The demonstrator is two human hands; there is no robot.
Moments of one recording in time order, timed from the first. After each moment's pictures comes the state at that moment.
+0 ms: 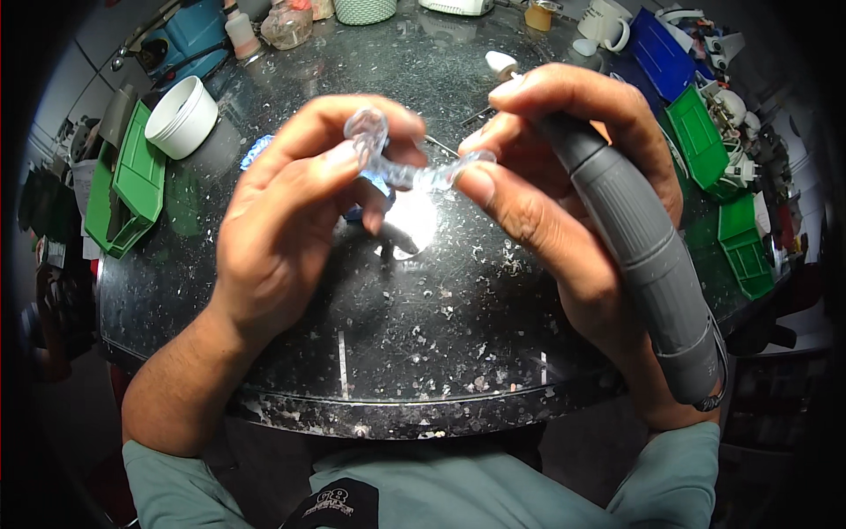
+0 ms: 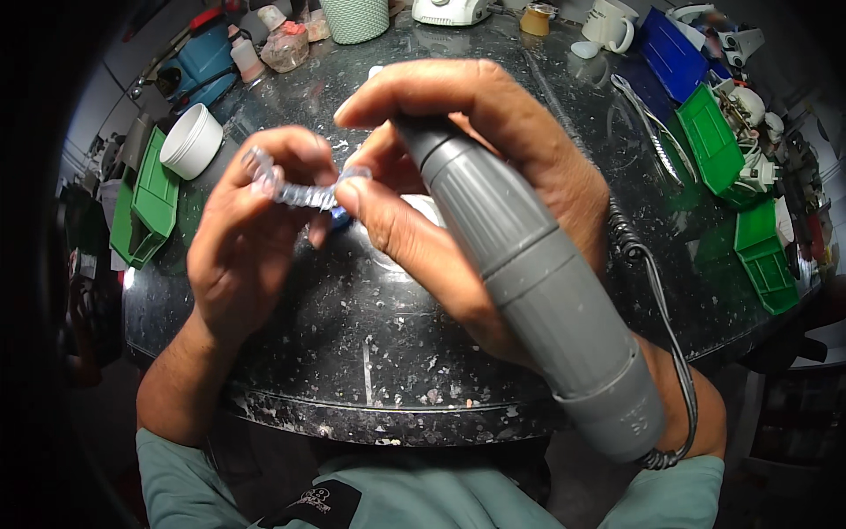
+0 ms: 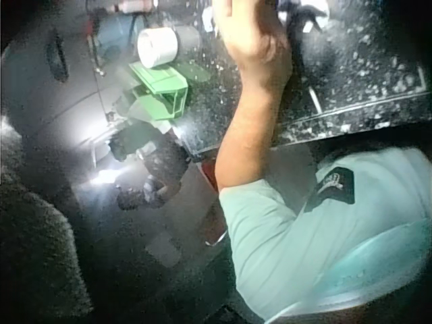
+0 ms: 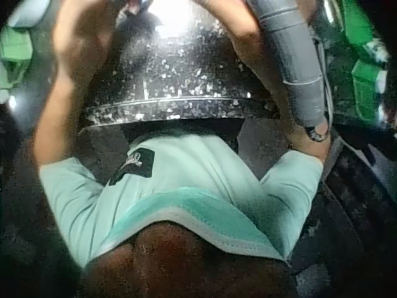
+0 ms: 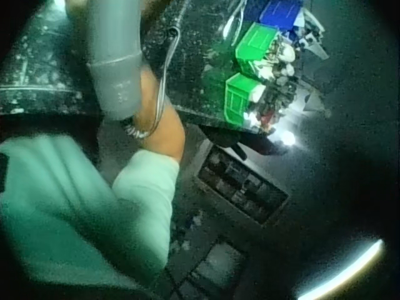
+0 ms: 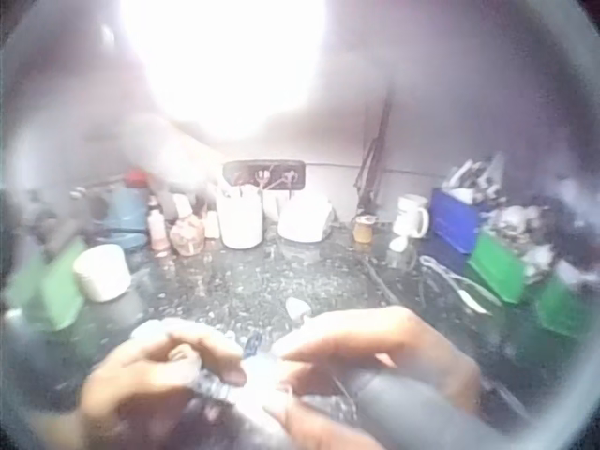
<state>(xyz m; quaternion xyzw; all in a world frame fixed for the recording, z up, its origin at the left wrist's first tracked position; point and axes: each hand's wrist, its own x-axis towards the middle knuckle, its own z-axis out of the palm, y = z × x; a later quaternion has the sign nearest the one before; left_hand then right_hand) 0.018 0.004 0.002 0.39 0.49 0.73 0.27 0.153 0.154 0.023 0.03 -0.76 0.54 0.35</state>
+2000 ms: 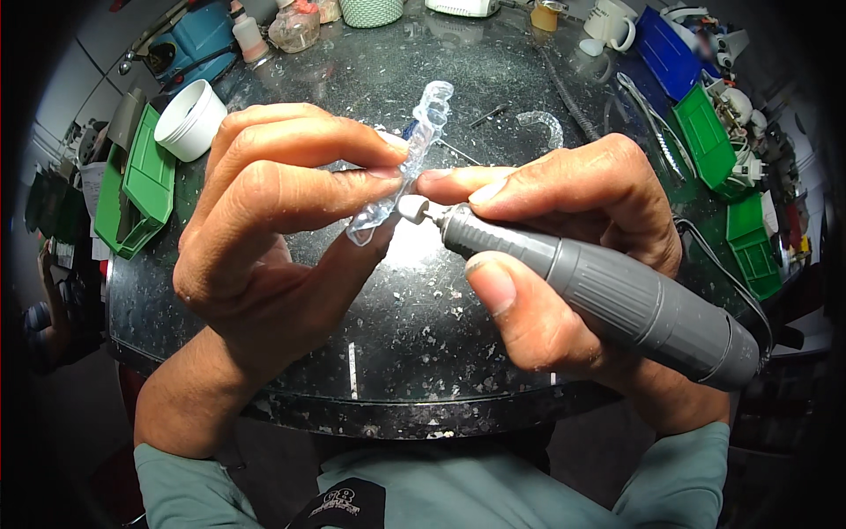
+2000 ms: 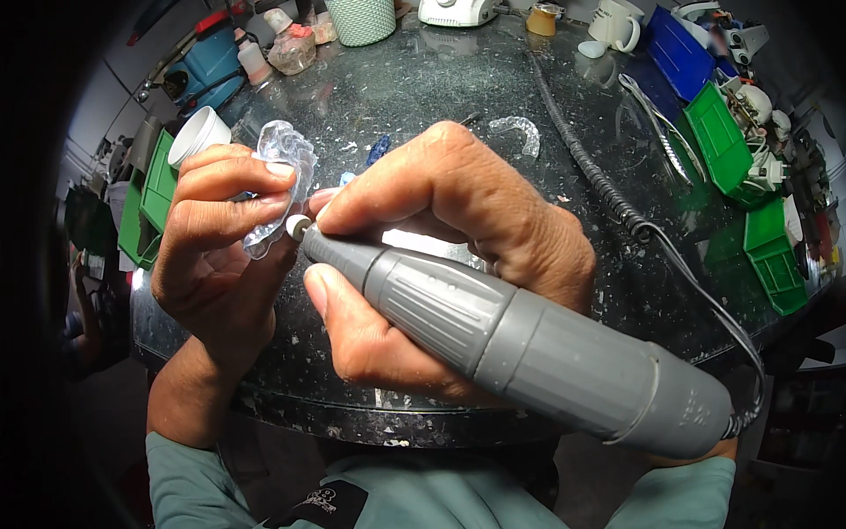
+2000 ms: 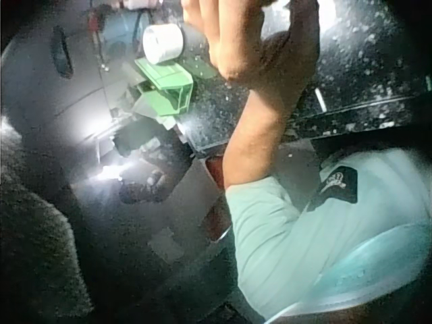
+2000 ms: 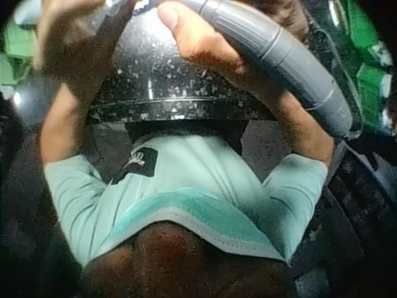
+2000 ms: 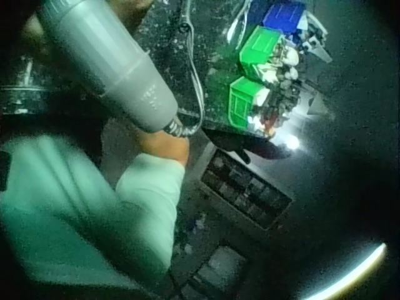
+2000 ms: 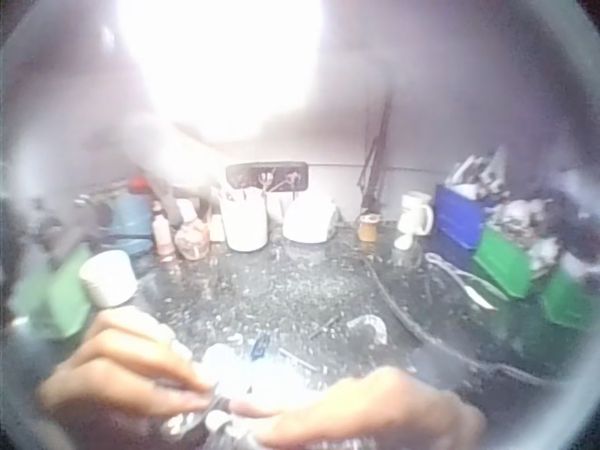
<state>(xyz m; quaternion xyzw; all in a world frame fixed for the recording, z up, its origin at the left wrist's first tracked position) 0.002 -0.015 0.014 0.67 0.56 0.44 -0.21 0.164 0.137 0.018 0.07 -0.76 0.57 0.30</state>
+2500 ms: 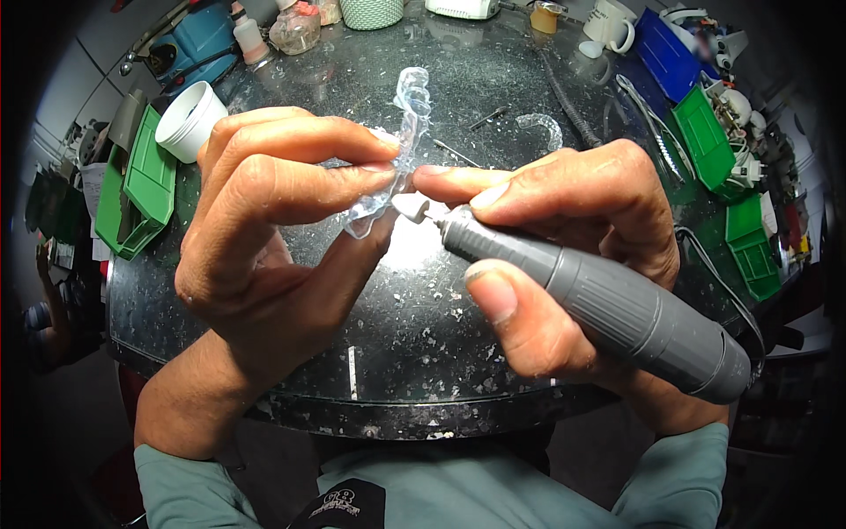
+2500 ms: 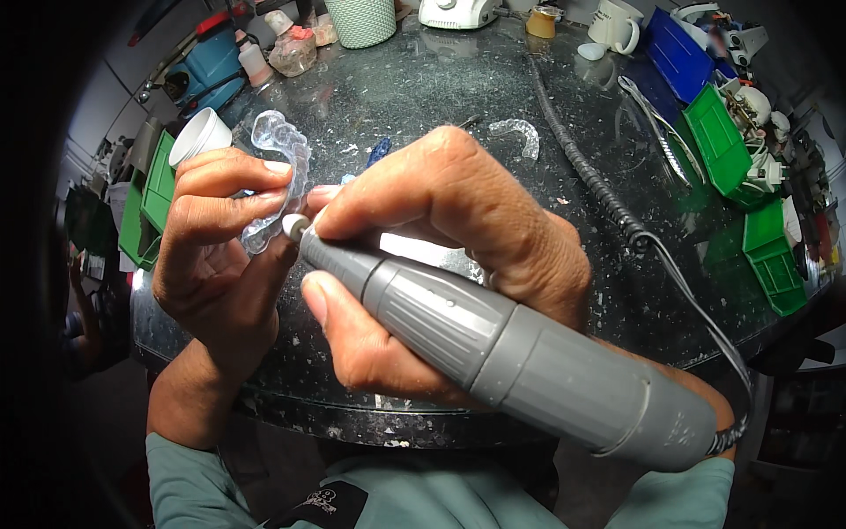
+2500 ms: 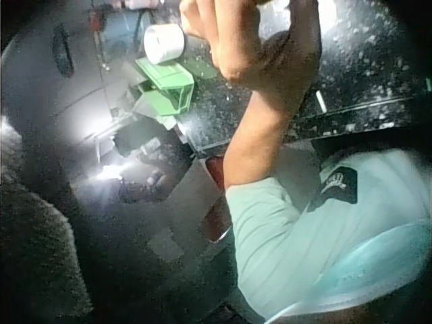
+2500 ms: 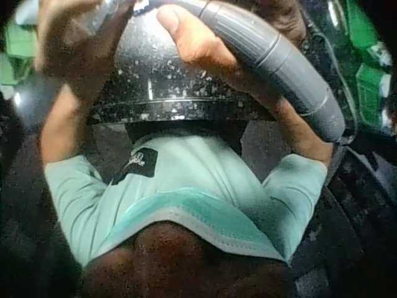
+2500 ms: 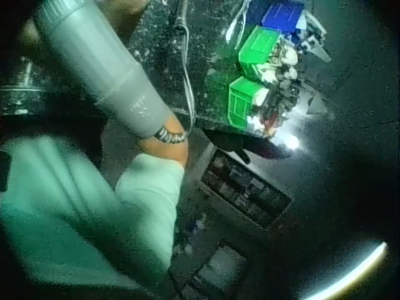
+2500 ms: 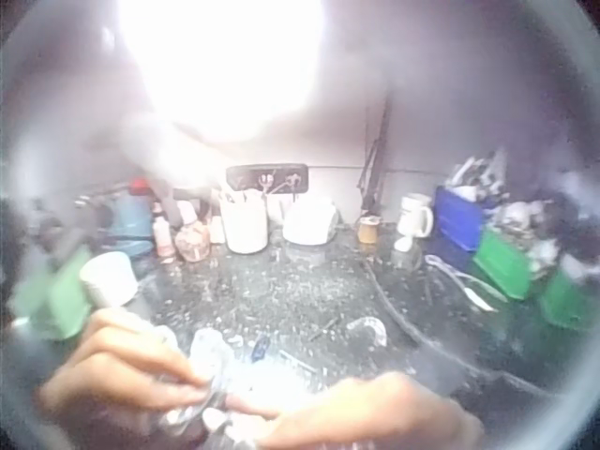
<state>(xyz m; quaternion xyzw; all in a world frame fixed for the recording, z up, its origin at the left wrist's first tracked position) 0.005 -0.017 0.014 0.66 0.58 0.44 -0.21 0.160 0.141 0.014 0.10 -0.75 0.57 0.32</state>
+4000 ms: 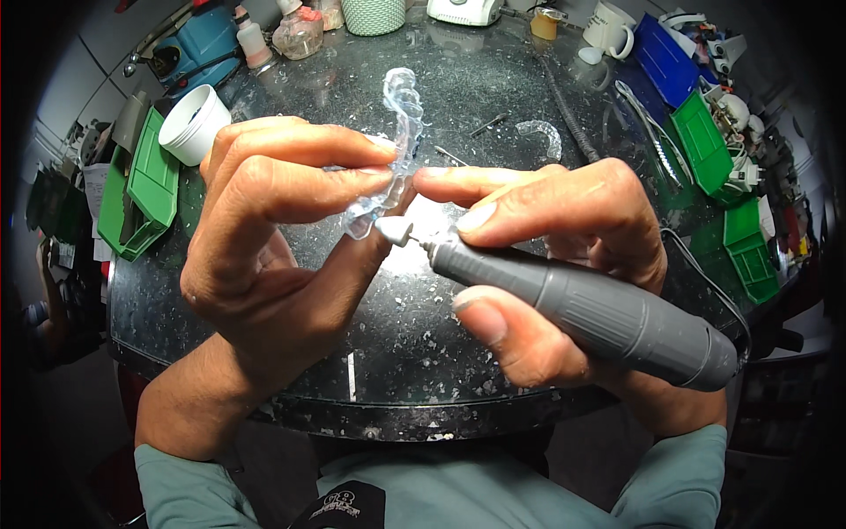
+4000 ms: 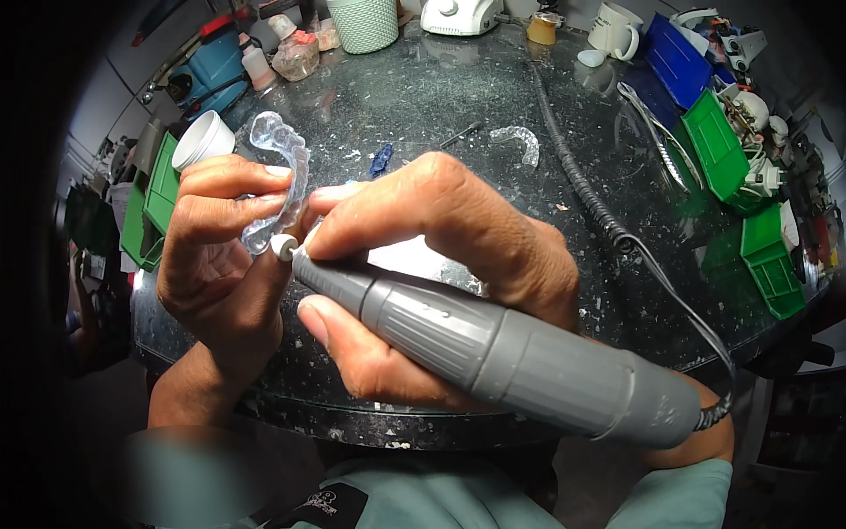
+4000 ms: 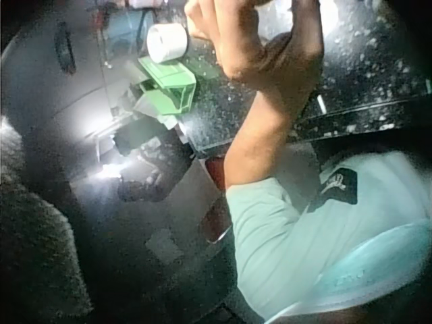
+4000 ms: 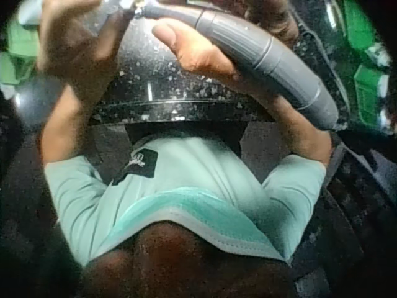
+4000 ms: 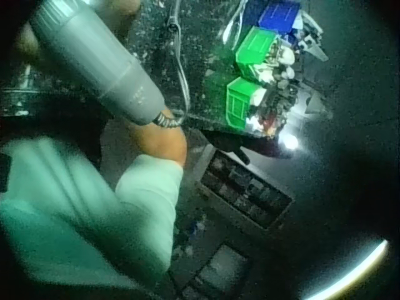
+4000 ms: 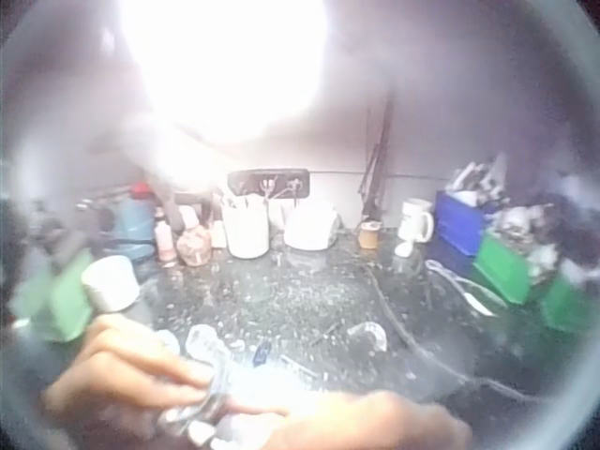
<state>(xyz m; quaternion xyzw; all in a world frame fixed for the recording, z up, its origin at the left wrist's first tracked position) 0.007 -0.019 0.014 0.64 0.59 0.45 -0.20 0.157 0.143 0.014 0.16 -0.77 0.53 0.32</state>
